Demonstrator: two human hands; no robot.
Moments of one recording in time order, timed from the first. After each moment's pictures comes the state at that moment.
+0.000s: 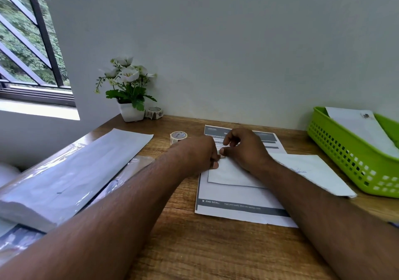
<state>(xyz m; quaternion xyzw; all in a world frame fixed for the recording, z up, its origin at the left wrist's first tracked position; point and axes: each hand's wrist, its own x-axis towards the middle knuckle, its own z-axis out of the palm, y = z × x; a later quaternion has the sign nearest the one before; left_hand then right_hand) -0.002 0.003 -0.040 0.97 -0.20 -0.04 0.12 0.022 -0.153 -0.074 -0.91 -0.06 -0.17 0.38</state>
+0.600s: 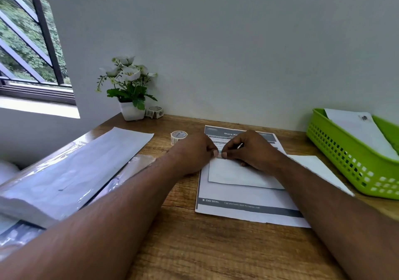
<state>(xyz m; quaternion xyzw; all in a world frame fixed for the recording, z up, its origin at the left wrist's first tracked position) 0.005 0.012 -0.051 0.94 -0.20 0.02 0.27 0.011 -0.167 -0.057 -0.90 -0.14 -0.03 0.42</state>
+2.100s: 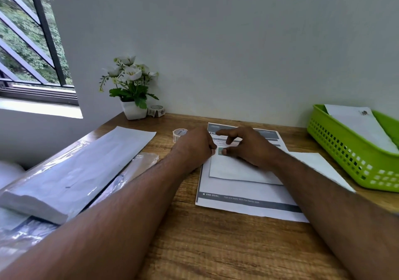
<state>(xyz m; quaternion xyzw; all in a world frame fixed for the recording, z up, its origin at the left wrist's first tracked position) 0.012 0.005 -0.054 0.95 -0.15 0.06 0.25 0.015 -0.166 -0.059 -0.91 -0.18 -0.08 0.36</state>
